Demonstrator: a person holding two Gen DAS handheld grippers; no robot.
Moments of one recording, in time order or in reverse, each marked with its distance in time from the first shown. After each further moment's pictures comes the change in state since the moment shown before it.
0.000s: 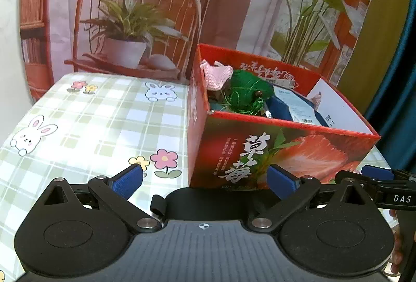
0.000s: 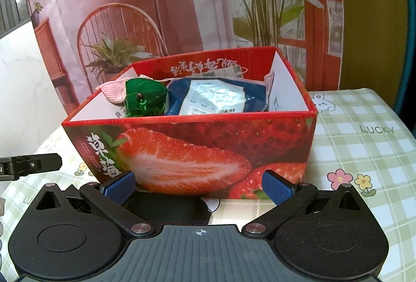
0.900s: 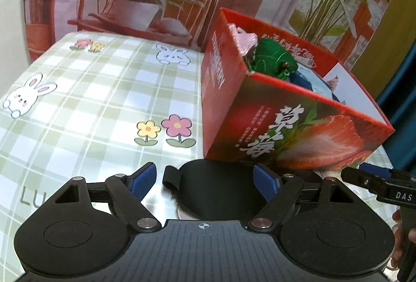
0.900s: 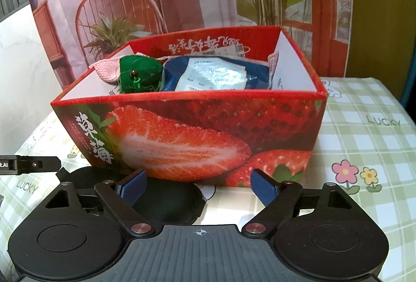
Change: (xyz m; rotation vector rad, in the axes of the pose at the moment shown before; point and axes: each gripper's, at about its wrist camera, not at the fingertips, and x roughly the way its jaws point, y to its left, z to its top) left arm 0.028 0.027 -0.016 -0.100 0.129 -0.017; right arm 0.022 -0.004 -0.005 -0.018 0.095 0.022
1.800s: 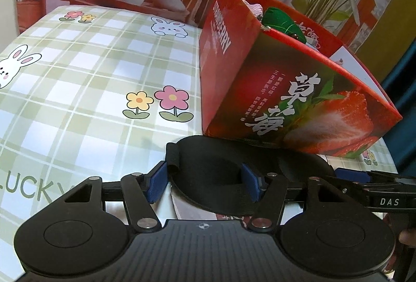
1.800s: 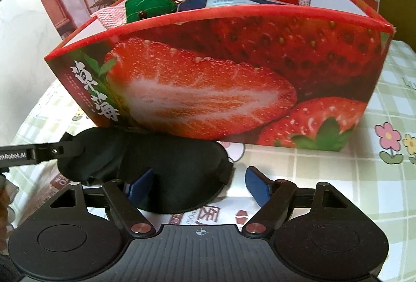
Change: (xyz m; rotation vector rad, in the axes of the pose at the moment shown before) left arm 0.028 0.006 -0.013 -0.017 0.067 -0.047; right arm 0.046 0.013 -0.013 0.012 0.192 0.088
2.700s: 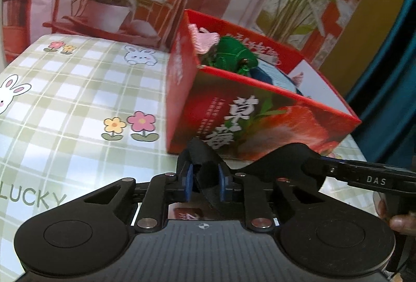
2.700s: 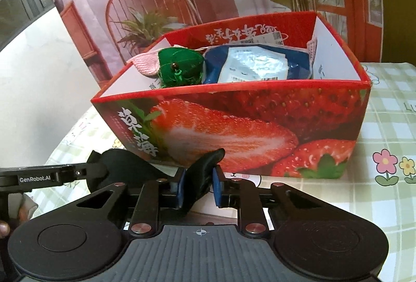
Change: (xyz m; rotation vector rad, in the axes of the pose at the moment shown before) left arm -0.043 -0.025 0.000 0.065 -0.087 -0.097; right arm -0.056 -0.001 0.005 -0.007 -0.157 0.105
